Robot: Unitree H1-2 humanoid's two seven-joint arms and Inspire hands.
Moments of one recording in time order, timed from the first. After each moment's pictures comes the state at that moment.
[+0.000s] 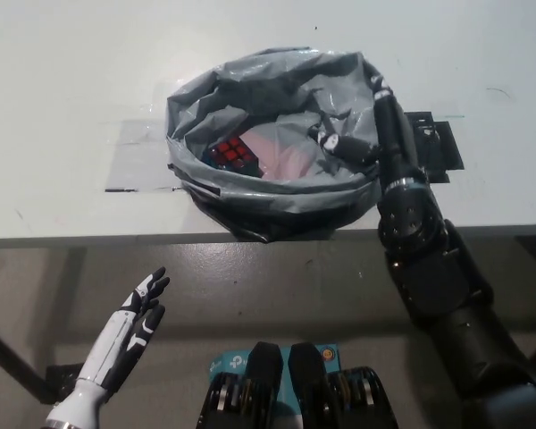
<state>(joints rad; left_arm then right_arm) -0.03 0.25 -0.08 0.01 0.14 -0.14 -0.10 -0.86 -0.01 0.07 0.83 -0.39 -0.01 -0.30</state>
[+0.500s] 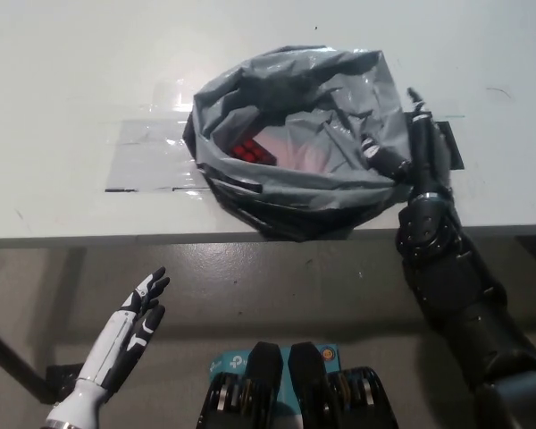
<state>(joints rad) -0.03 0.25 -0.08 0.01 0.15 -0.14 -0.10 -0.89 -0.04 0.02 1.00 -0.38 -0.04 -0.47</state>
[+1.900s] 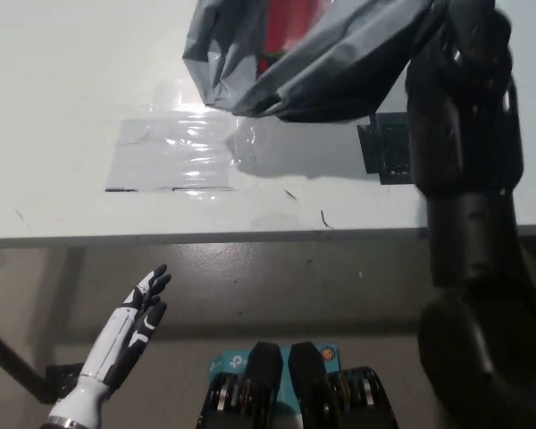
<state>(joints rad) -0.04 0.24 -0.08 0.02 0.14 -0.14 -0.10 -1.22 0.07 -0.36 0.51 0.11 0.18 -0.38</state>
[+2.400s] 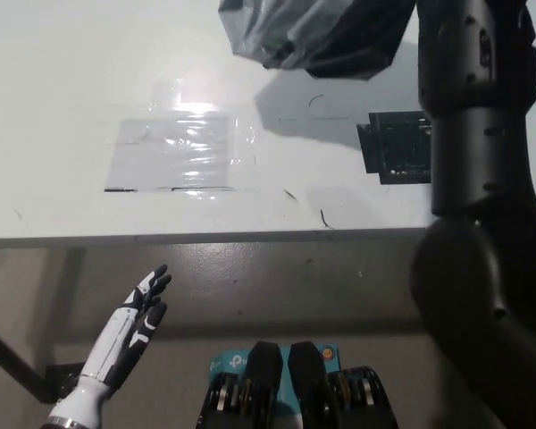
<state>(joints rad) -0.04 0.24 -0.08 0.02 0.14 -0.14 -0.10 -1.43 0.06 -0.56 0.69 0.30 0.22 -0.38</state>
